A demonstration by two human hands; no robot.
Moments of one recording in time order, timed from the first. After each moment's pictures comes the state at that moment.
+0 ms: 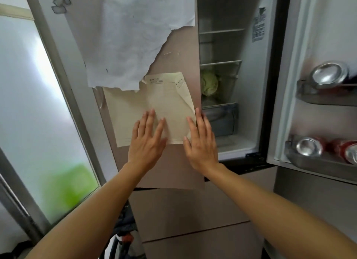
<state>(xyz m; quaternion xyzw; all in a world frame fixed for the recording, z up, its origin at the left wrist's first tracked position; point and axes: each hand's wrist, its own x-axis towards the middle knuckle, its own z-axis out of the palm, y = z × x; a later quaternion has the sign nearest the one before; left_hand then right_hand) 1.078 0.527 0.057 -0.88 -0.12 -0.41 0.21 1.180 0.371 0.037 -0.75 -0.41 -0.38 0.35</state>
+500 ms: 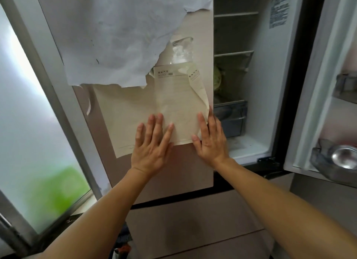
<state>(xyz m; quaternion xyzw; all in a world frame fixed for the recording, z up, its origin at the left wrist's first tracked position) 1.143 0.586 0.026 -0.81 -0.01 -0.52 0.27 1.272 0.419 0.019 -0.70 -0.43 -0.47 0.34</state>
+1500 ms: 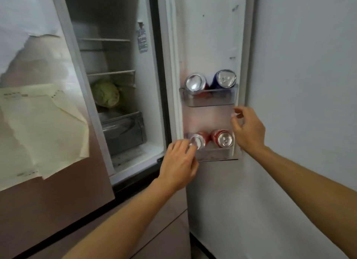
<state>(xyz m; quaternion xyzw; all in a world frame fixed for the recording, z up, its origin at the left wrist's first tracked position) 1.208 0.260 0.034 -0.90 0.24 -0.37 -0.03 1.280 0.035 0.074 -0.82 -0.07 -0.44 0.36</state>
